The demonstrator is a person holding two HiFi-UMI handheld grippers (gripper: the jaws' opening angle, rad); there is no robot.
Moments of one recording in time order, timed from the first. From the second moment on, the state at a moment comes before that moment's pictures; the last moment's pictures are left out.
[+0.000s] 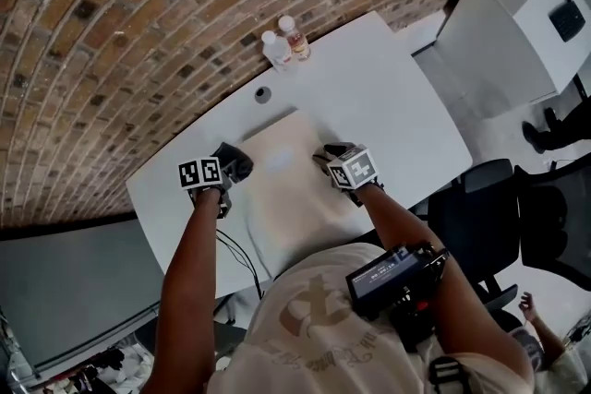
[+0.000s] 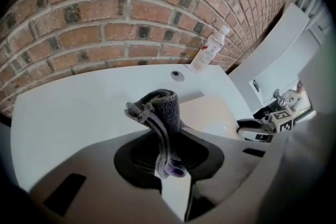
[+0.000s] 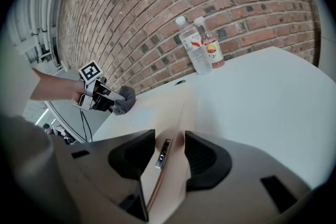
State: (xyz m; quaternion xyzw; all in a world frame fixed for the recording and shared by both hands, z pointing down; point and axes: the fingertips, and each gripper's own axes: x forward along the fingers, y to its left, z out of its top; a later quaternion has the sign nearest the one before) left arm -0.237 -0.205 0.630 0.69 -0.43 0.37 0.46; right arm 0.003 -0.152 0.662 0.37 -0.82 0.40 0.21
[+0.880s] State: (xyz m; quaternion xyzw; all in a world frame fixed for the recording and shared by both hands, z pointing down) left arm -0.044 -0.198 0.586 0.80 -0.27 0.32 0.42; right arm 0.018 -0.128 0.653 0.37 -0.82 0.38 0.21
